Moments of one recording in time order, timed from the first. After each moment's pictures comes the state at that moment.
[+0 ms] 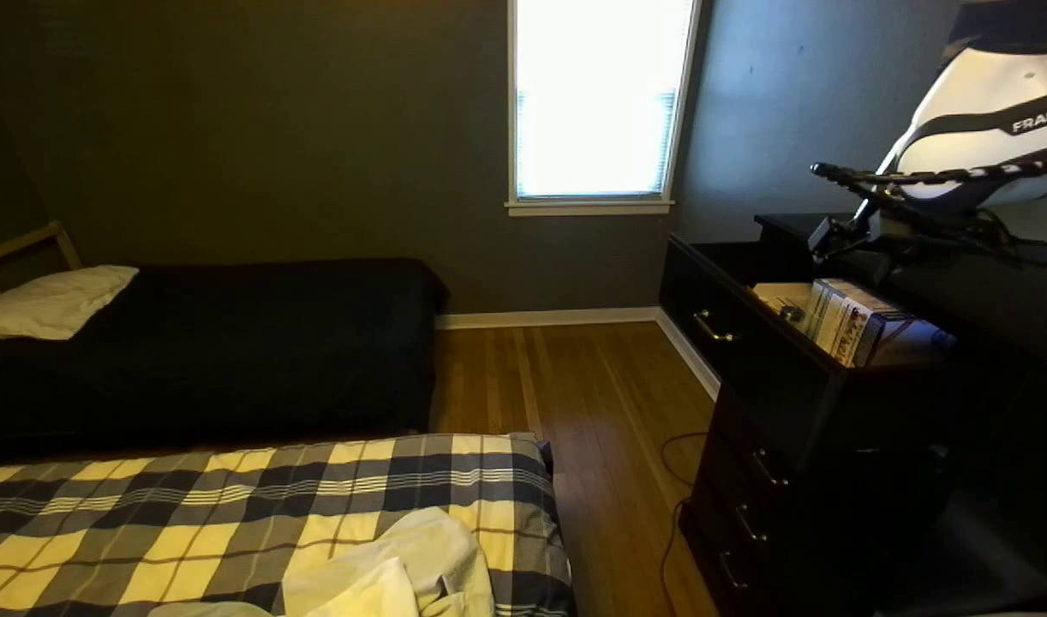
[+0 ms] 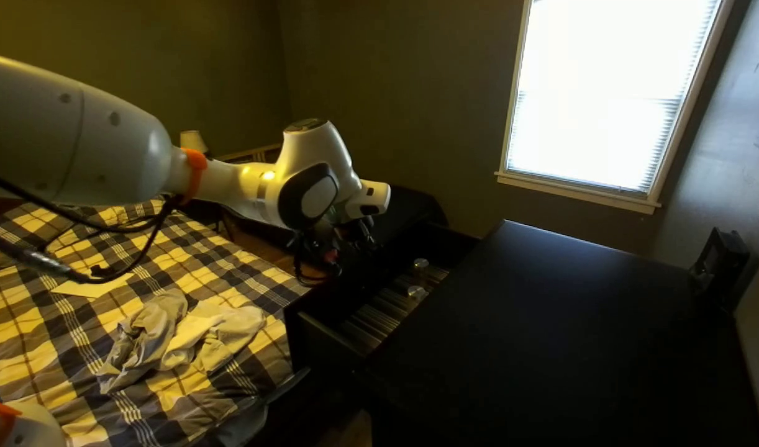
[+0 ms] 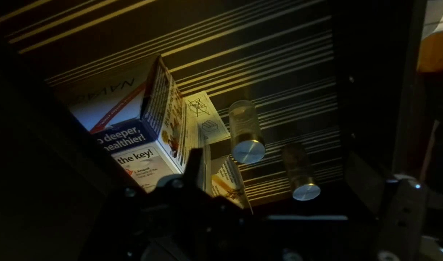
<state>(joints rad) -0.10 -0.23 0.11 -2.30 -0.12 2.45 0.41</state>
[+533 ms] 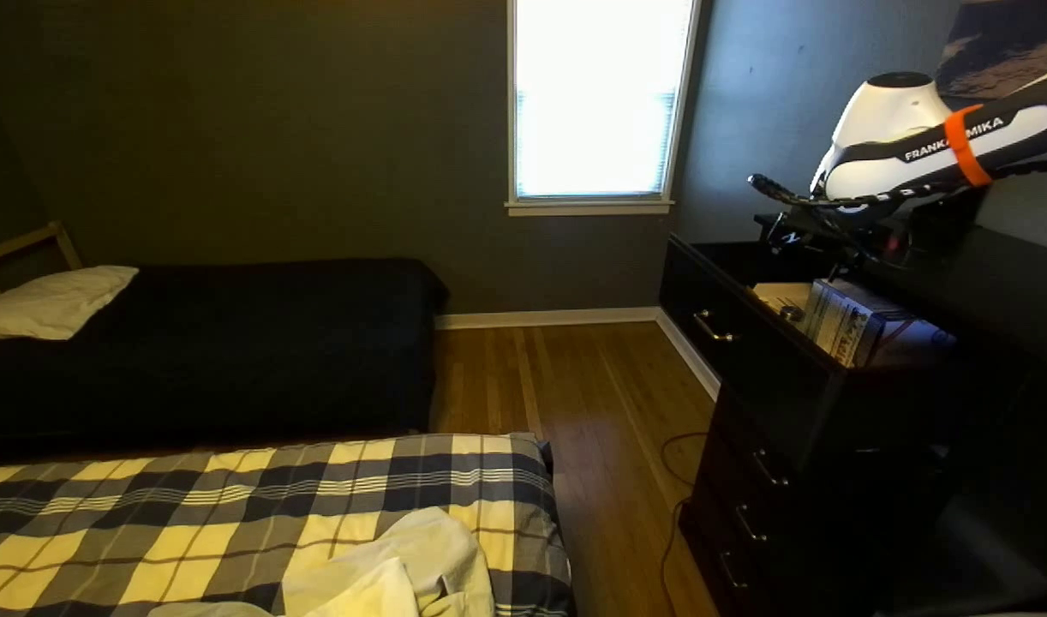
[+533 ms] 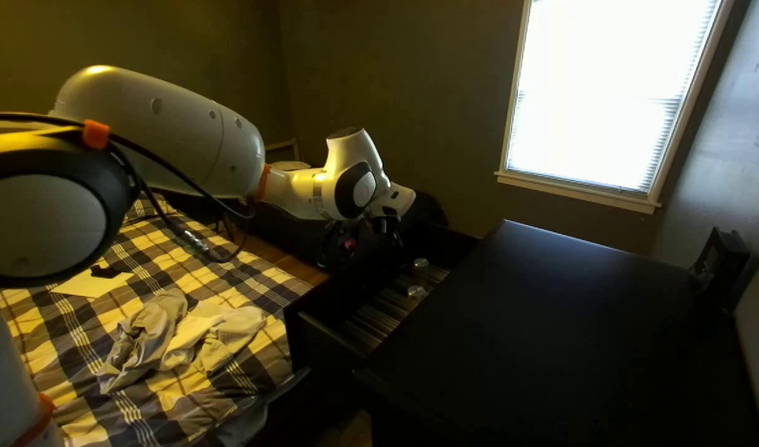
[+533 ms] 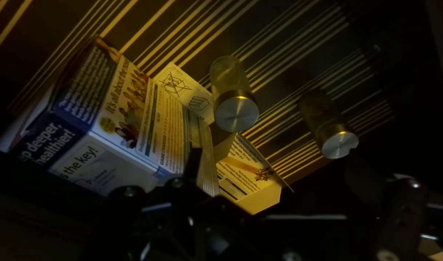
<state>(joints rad) -0.06 0.10 0.09 -1.98 -0.28 2.43 0.90</state>
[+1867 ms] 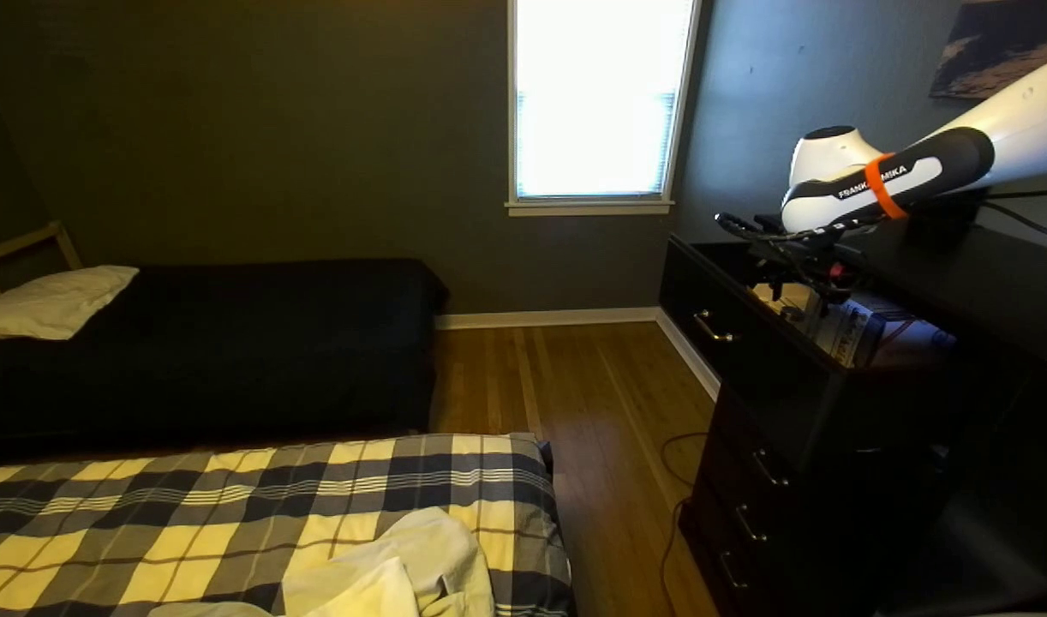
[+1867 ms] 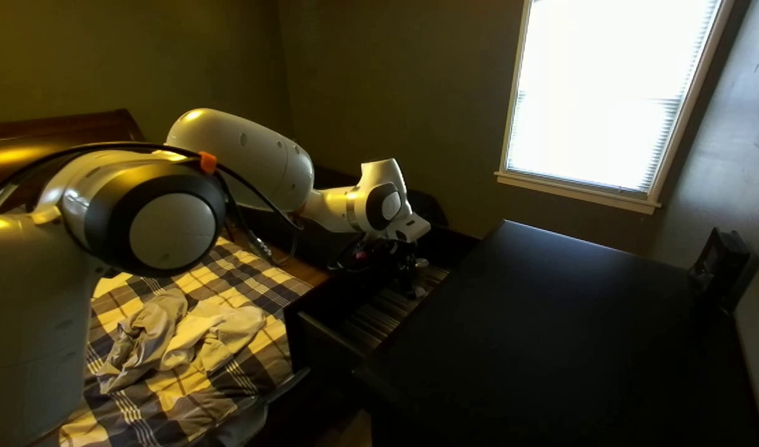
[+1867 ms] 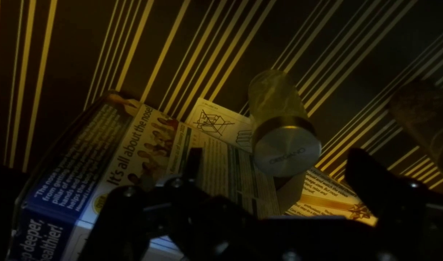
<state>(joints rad) 0.08 0.37 -0.07 -1.75 -0.30 2.23 1.21</state>
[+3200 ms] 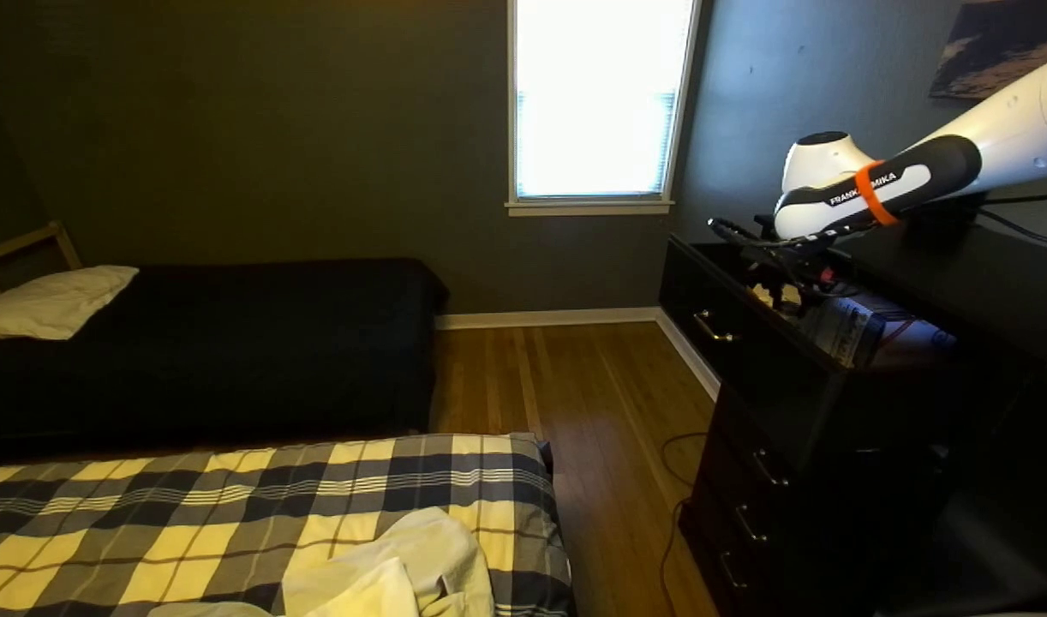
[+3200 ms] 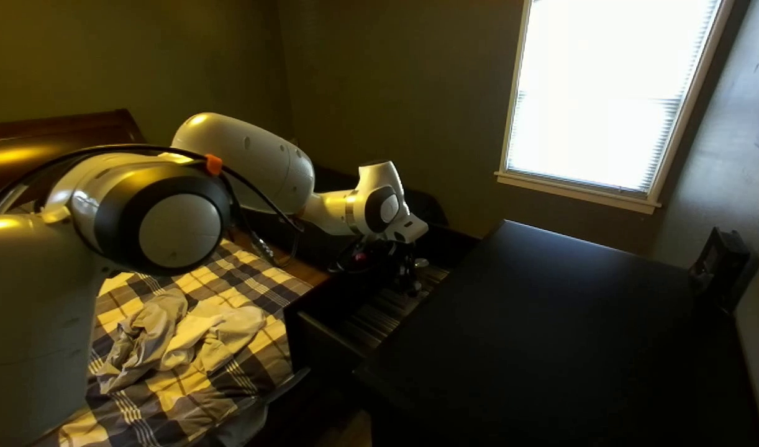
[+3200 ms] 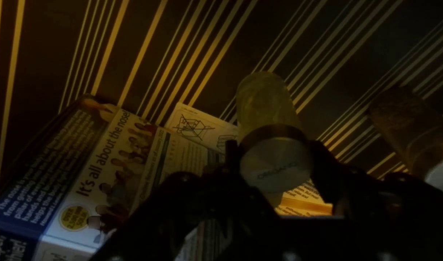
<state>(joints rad) 0.10 0.39 -0.09 -1.75 -0.30 2.27 1.21</state>
